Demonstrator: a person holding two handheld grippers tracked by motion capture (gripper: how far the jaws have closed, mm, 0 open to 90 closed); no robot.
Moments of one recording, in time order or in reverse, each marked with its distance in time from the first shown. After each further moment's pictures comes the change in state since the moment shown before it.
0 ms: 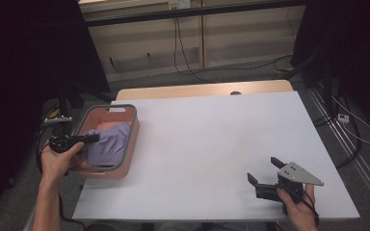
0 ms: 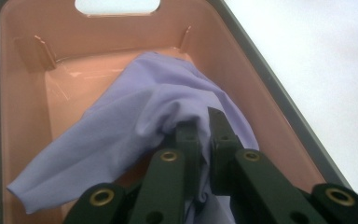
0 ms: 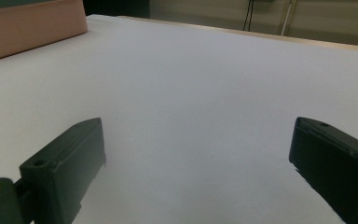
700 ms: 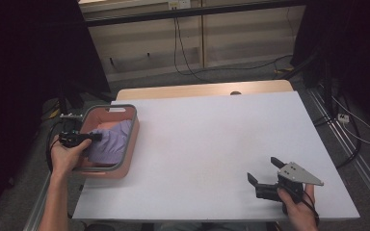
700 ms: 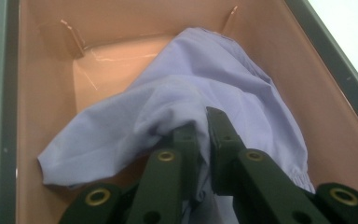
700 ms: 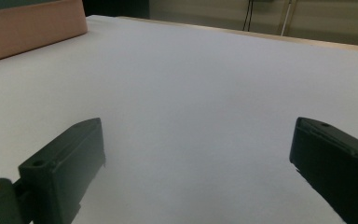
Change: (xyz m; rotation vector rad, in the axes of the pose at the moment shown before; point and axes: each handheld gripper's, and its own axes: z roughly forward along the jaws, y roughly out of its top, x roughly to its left) left arm 0.007 0.006 0.029 0.082 0.126 -0.027; right arm -0.001 0.000 0.000 -0.003 0.000 0.003
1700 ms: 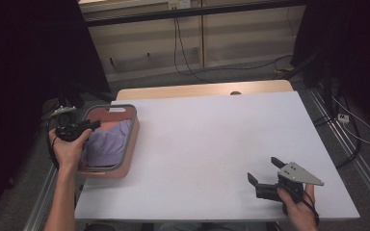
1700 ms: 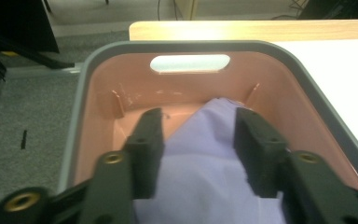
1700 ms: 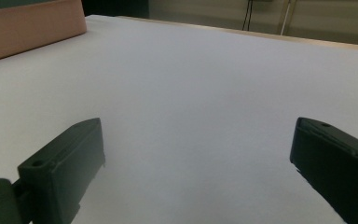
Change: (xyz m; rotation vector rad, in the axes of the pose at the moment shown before) left arm -0.002 0.020 0.005 -0.207 0.133 -0.047; right arm 0.000 0.000 0.000 0.002 -0.001 0.003
